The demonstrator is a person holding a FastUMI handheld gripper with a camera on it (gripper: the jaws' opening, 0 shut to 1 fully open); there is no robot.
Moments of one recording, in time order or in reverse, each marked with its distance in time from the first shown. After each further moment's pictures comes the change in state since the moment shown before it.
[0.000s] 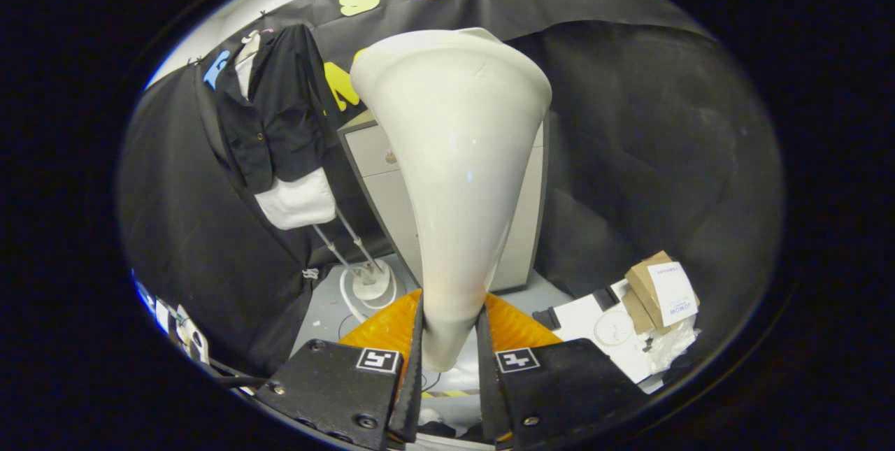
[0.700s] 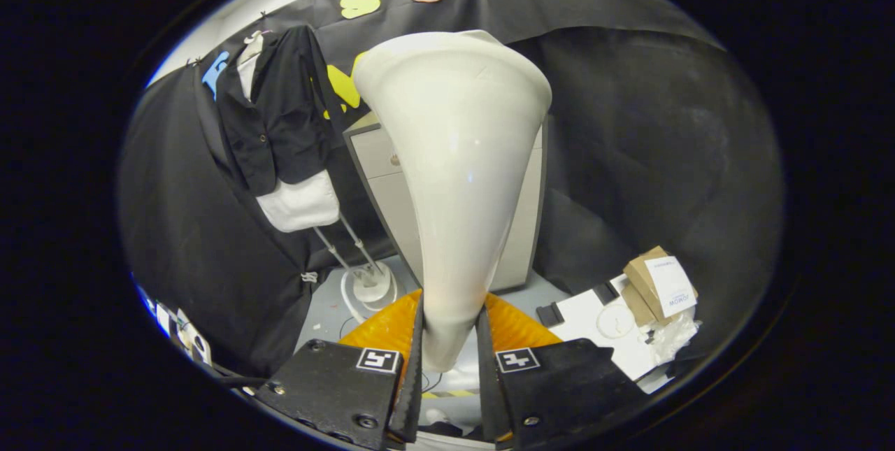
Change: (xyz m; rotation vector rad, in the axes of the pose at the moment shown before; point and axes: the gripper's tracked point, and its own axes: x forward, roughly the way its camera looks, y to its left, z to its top) arm -0.005 0.006 -0.001 0.003 -0.019 -0.024
